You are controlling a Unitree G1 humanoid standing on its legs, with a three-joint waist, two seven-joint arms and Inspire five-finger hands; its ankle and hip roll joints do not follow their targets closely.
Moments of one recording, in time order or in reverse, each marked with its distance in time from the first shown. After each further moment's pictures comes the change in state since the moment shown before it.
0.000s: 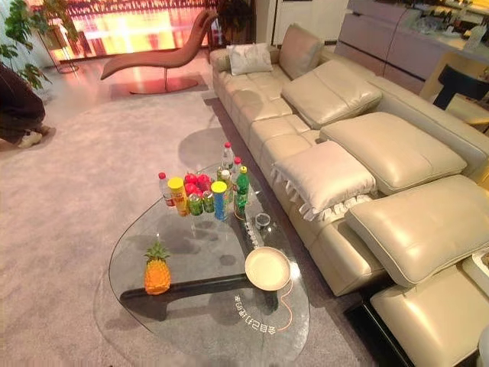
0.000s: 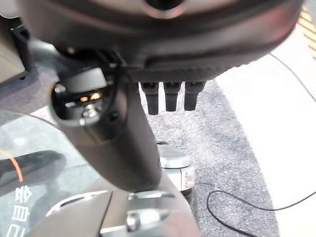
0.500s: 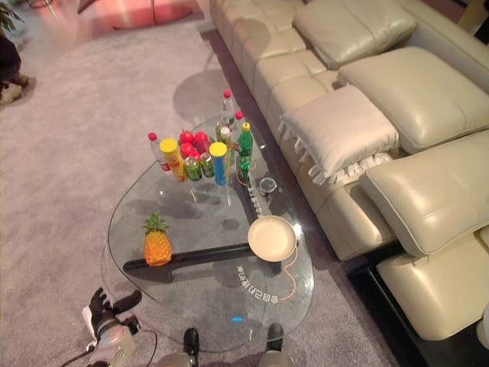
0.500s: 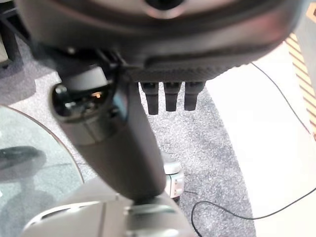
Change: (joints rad) left arm -0.183 0.012 0.028 -0.264 0.014 -0.143 0.194; right arm -0.095 -0.033 0.041 -0.040 0.008 -0.009 -0.010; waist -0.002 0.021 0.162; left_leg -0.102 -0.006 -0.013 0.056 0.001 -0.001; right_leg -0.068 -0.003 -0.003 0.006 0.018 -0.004
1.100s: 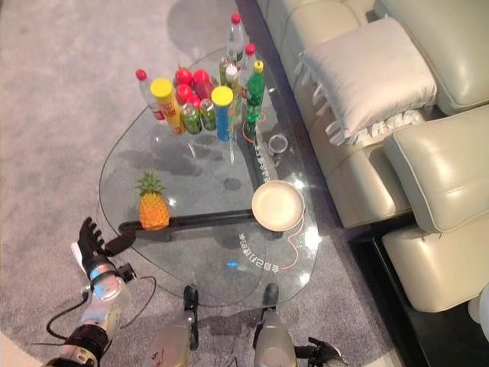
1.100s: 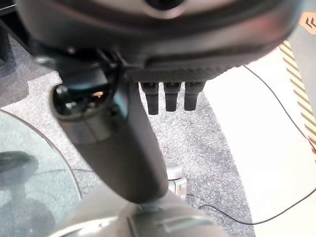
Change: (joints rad) left arm -0.141 0.182 -0.037 -0.394 0.032 0.003 0.049; right arm -0.069 -0.015 0.003 -0.094 0.123 -0.073 -0.018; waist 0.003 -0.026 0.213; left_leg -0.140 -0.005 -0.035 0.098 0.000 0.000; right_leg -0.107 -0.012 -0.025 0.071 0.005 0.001
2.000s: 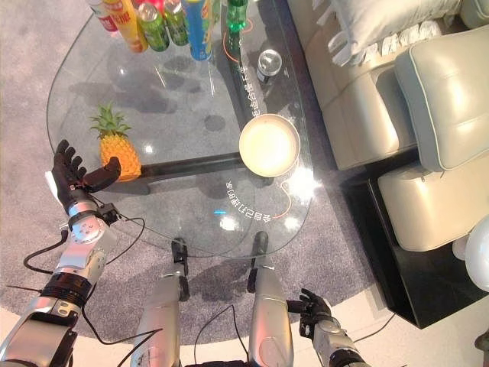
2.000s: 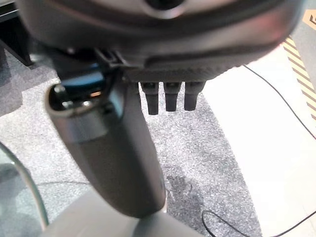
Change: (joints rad) left arm -0.222 0.107 -0.023 -0.053 -0.096 0.094 -0.008; right arm -0.058 -0.029 0.071 -0.196 0.065 0.009 -0.077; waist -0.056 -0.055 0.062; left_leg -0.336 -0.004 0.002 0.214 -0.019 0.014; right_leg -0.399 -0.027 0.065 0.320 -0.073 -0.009
